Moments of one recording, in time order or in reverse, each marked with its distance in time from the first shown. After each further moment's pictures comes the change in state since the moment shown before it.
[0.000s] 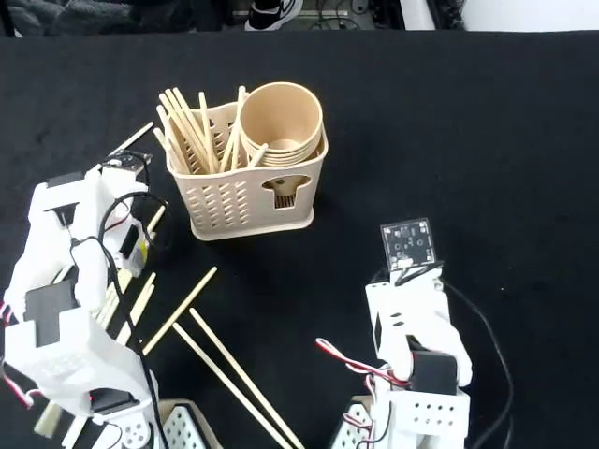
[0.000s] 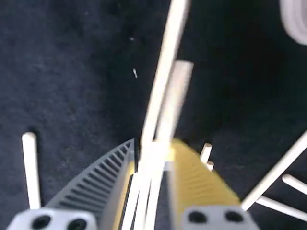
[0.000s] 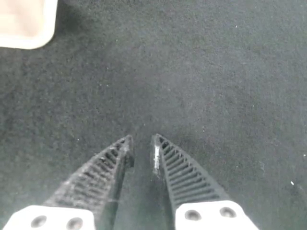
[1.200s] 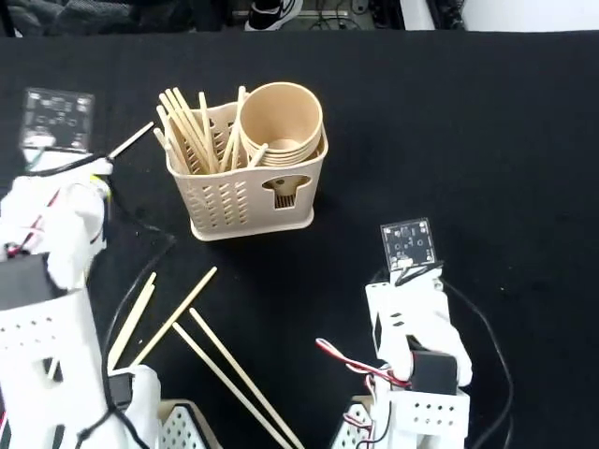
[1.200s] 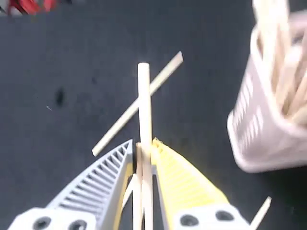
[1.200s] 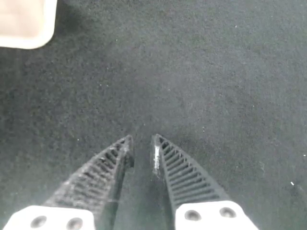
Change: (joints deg) left arm 3.6 -61.2 2.4 1.4 15.9; right arm 0.0 0.0 0.0 0.0 0.0
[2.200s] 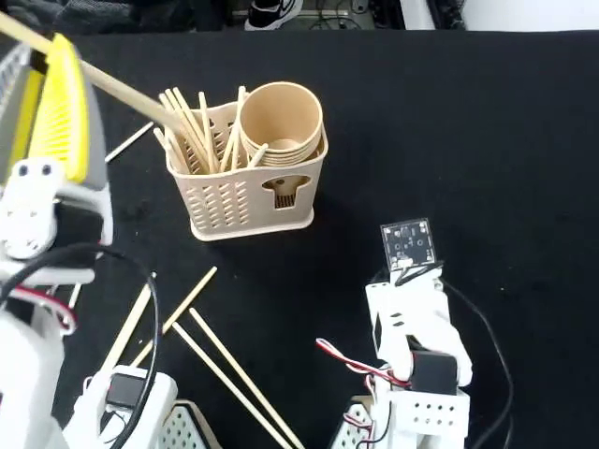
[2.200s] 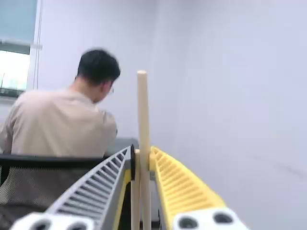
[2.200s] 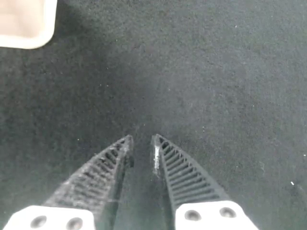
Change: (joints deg) left arm 23.5 -3.3 -30.6 -21.9 22.9; right arm 0.0 0.0 0.0 0.0 0.0
